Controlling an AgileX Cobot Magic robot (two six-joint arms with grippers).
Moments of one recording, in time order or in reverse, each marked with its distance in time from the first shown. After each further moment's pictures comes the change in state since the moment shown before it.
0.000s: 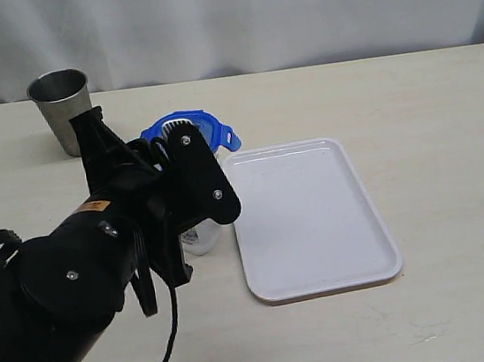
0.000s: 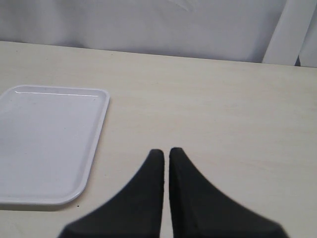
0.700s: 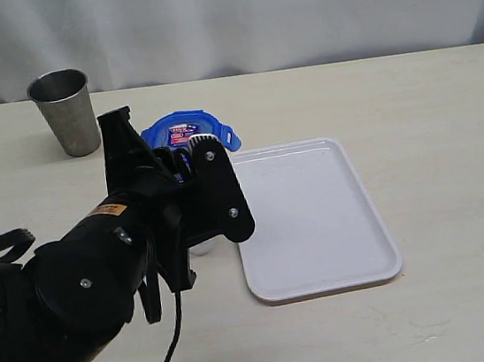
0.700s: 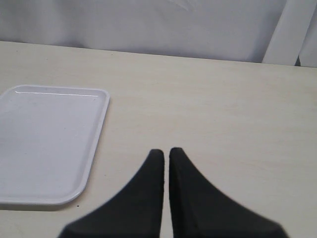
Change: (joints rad) left arm 0.000 0.025 0.000 0.088 0.038 0.052; right arm 0.000 0.000 0.000 0.000 0.000 0.000
